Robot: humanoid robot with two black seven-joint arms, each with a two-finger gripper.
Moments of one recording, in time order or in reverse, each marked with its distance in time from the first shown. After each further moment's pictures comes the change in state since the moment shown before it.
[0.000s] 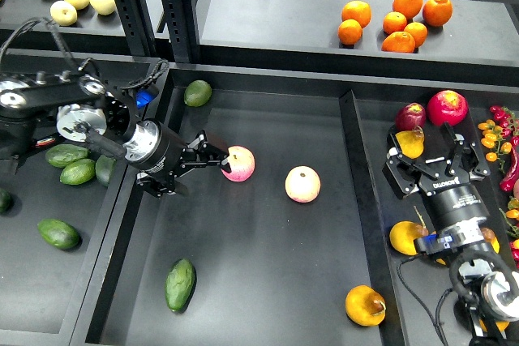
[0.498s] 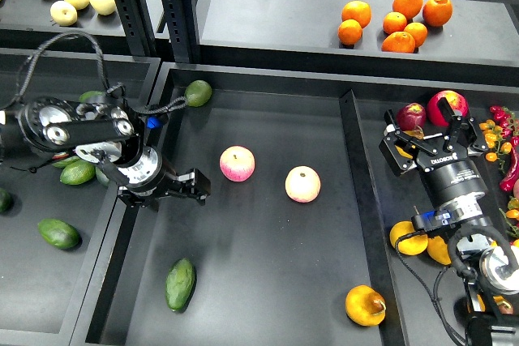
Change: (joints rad) left arm -0.003 -0.121 0.205 0.066 0.156 0.000 0.000; right arm 0.072 0.000 0.003 -0.013 -0.002 -0.035 0.000
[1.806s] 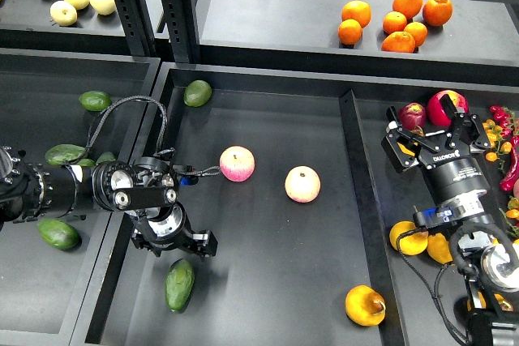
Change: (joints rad) left arm 0.149 -0.222 0.150 0.168 0.045 0.000 0.000; right arm 0.009 0.000 0.009 -0.008 0.003 0.013 -0.003
